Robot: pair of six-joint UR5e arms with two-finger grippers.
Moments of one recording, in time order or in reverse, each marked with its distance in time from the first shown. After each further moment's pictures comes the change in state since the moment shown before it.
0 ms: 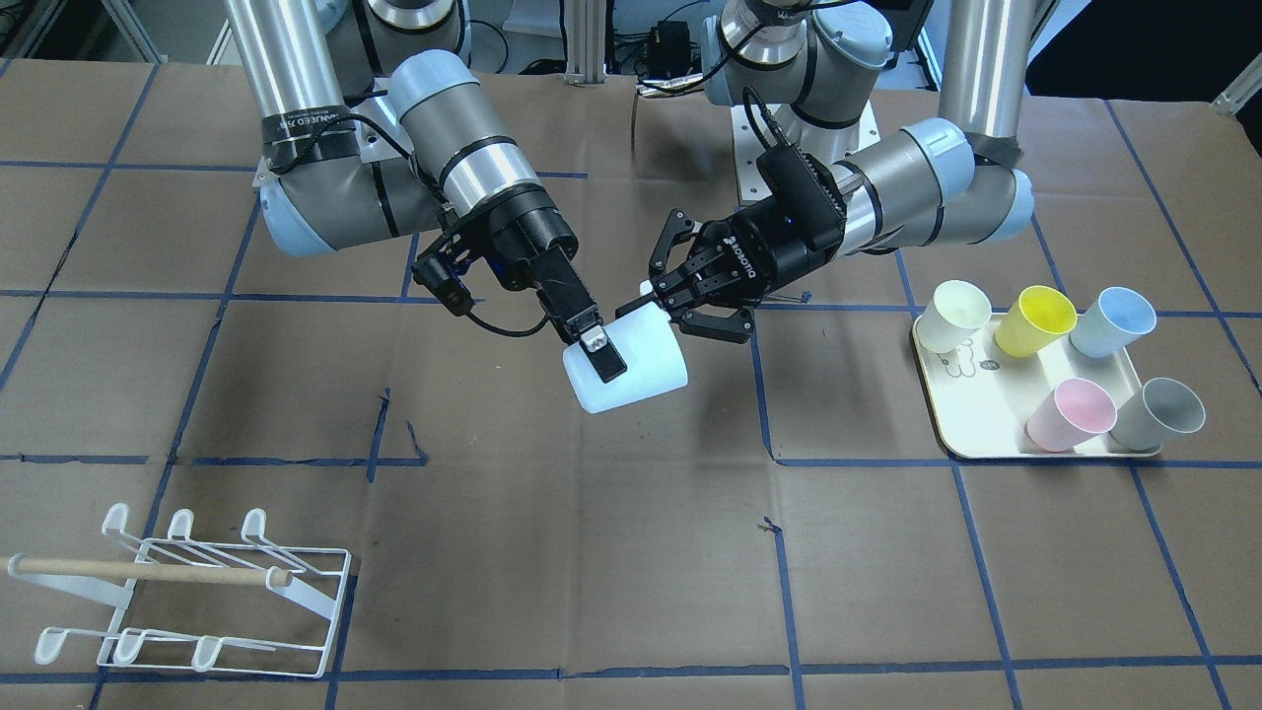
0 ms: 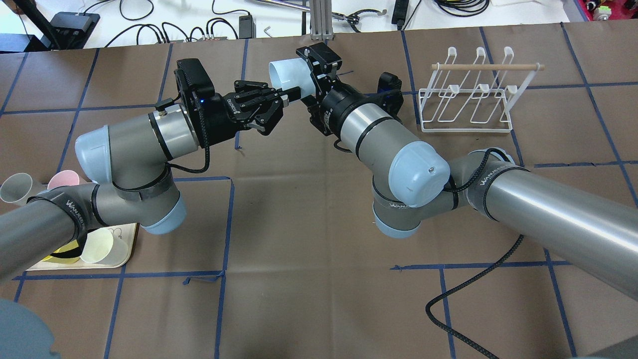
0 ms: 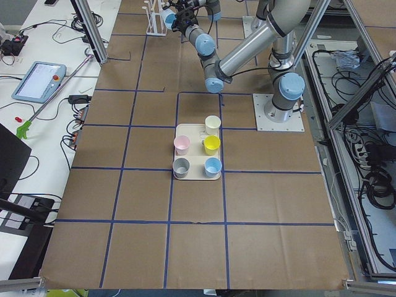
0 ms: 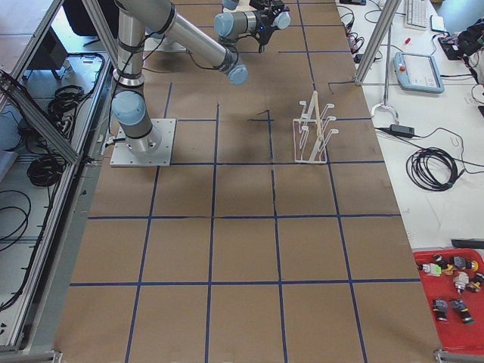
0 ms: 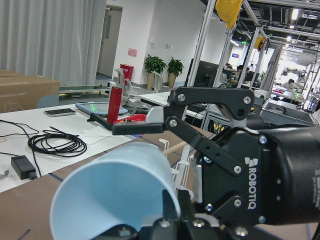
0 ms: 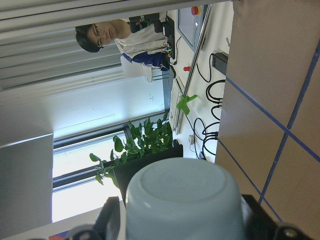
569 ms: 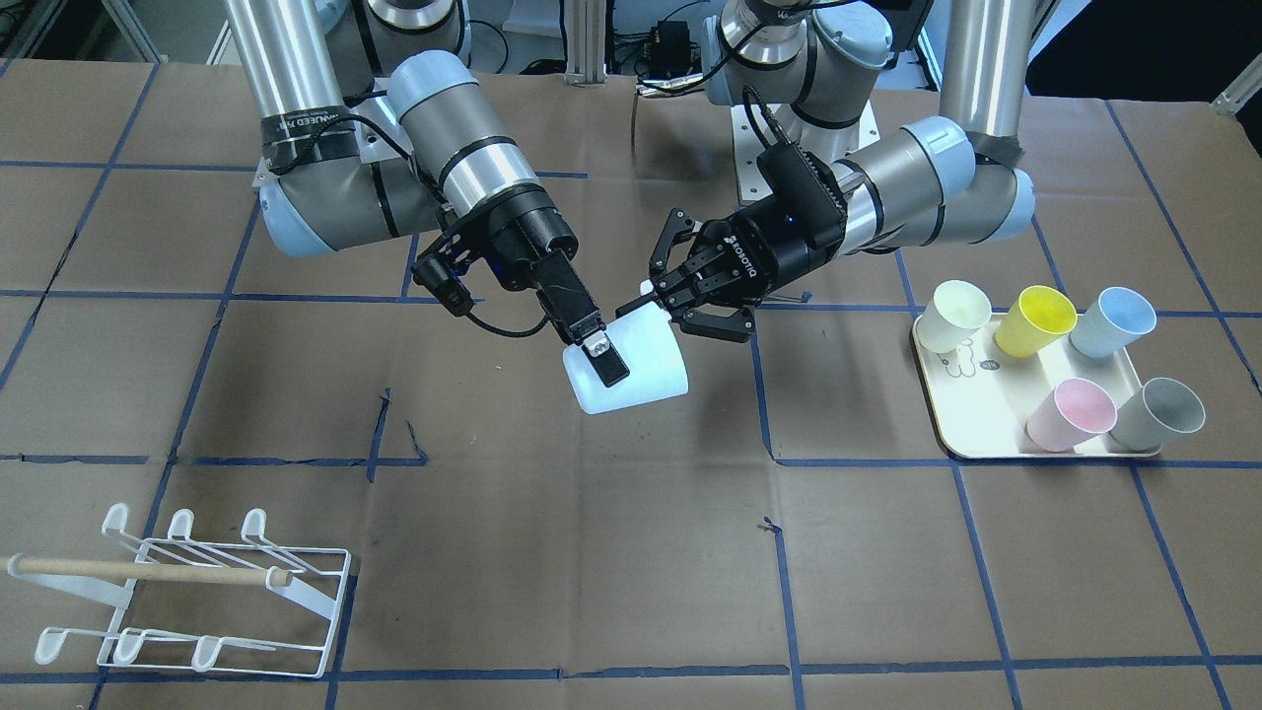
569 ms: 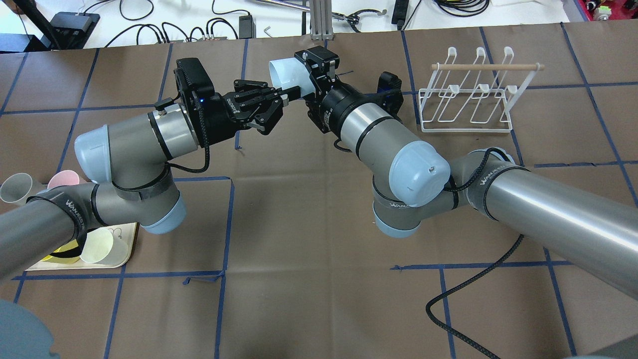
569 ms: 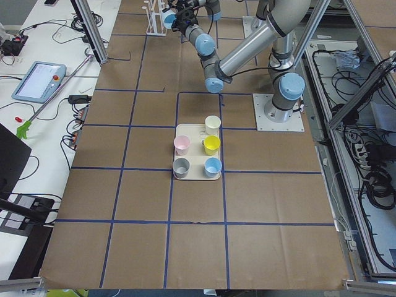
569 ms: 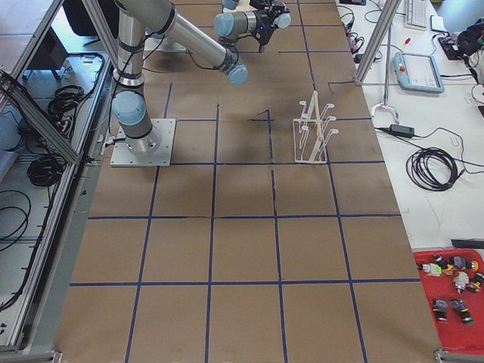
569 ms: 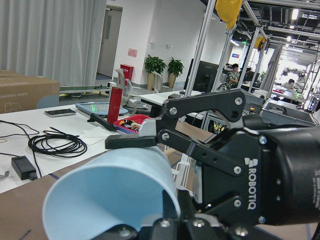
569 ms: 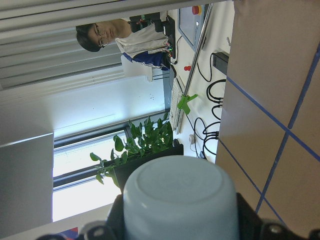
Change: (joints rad) left arm 0.000 0.003 0.004 0.001 0.007 0.001; right arm 0.000 0.000 -0.001 -0.002 0.003 -0.001
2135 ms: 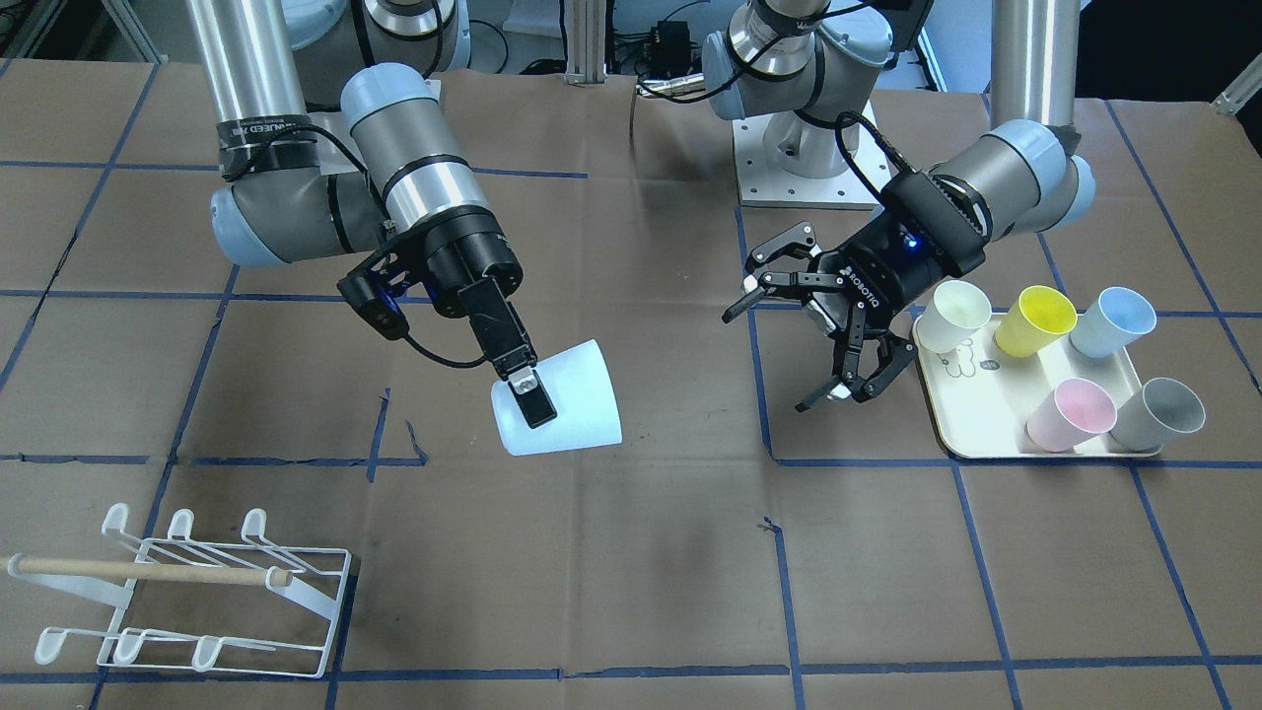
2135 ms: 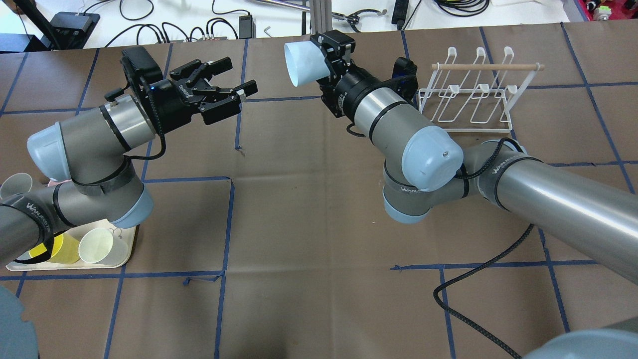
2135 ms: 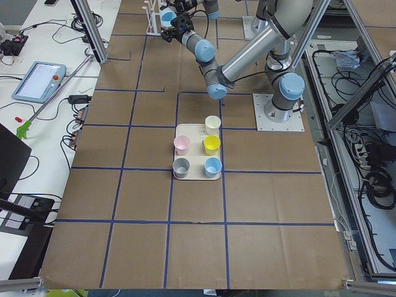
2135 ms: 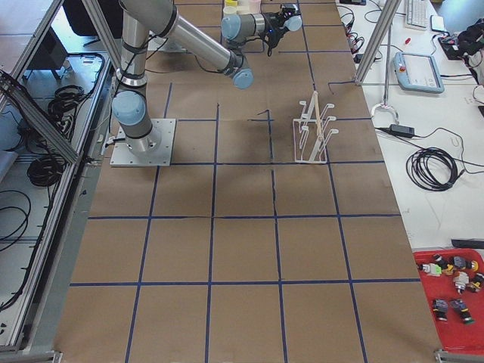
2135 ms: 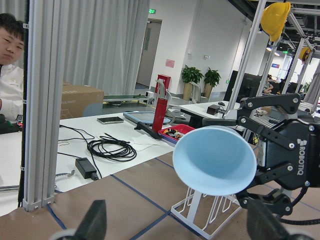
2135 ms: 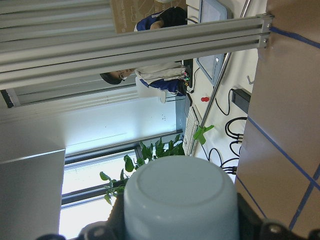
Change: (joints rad) left arm 0.181 0.009 0.020 -0.049 -0.003 -0.004; right arm -0.109 0.006 -0.046 0.006 0.006 -0.093
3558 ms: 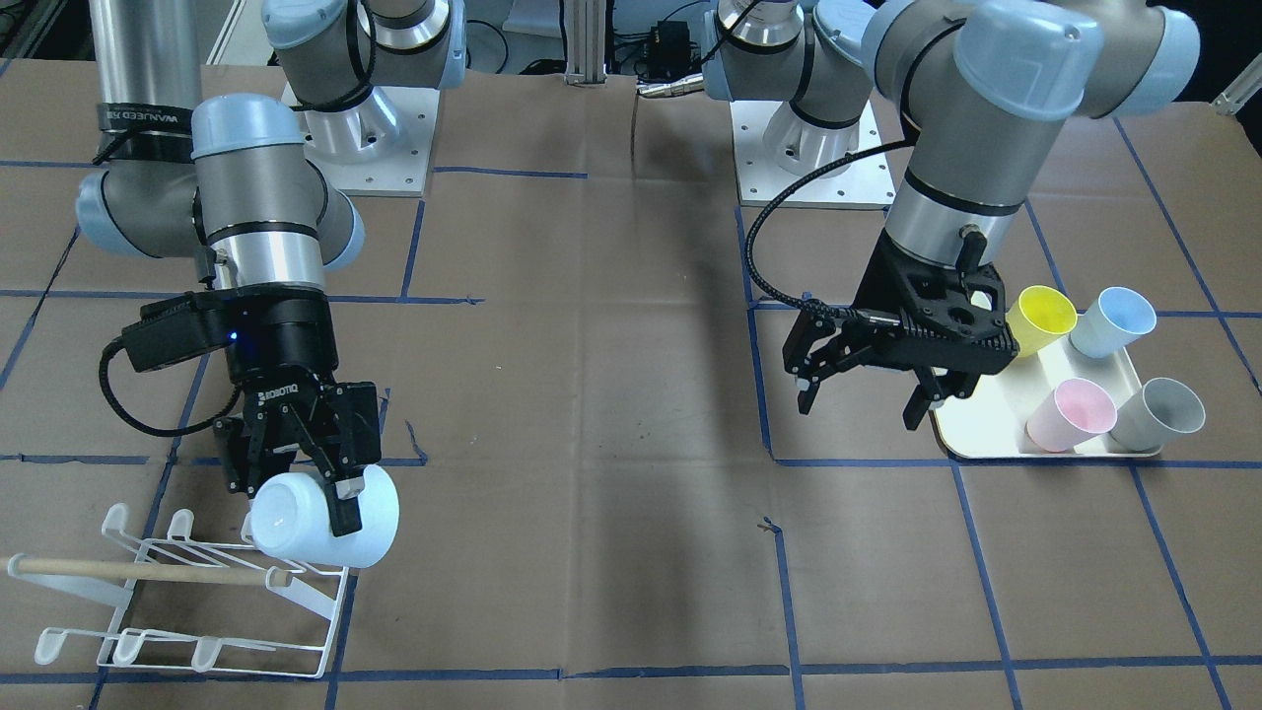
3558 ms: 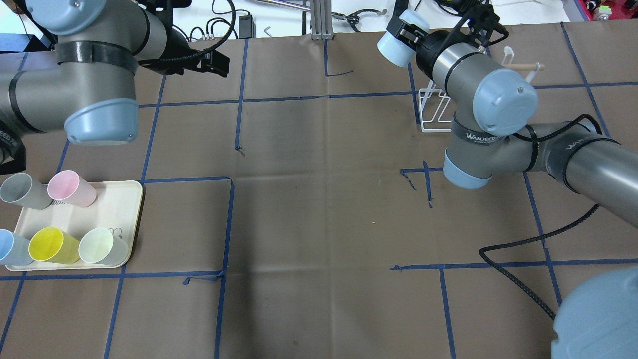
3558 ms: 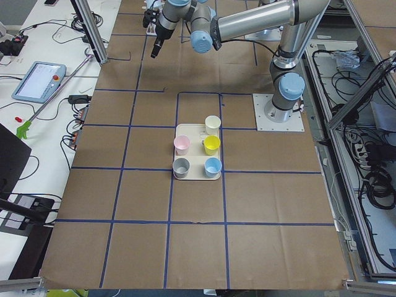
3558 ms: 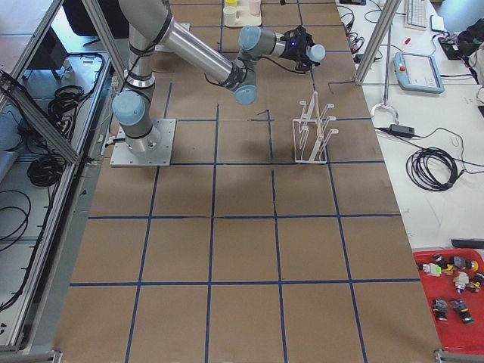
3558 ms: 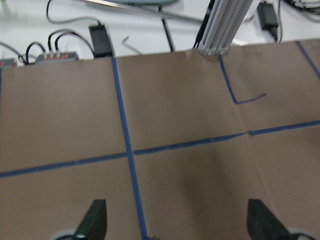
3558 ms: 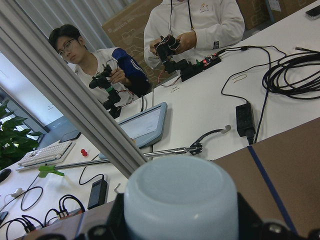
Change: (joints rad) left arm -0.249 0.200 0.432 -1.506 1.114 -0.021; right arm -0.225 -0.035 -0.033 0.276 -0.058 -1.222
